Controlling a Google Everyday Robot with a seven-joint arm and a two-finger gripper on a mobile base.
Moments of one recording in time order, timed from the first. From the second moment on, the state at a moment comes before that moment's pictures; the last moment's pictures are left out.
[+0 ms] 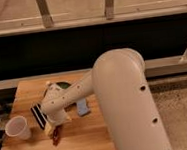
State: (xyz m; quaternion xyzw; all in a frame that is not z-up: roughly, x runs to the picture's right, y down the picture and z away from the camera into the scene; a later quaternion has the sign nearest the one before) arm -0.224 0.253 0.805 -0.36 0.11 0.47 0.80
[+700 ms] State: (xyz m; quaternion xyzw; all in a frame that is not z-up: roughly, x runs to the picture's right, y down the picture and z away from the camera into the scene) arm -0.225 0.245 0.794 -0.32 0.11 0.48 0.81
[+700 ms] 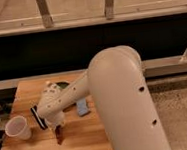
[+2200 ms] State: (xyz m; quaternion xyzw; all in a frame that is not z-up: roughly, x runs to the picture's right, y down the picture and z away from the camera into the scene) arm -0.196 0.098 0.747 -0.22 -0.03 0.51 0.83
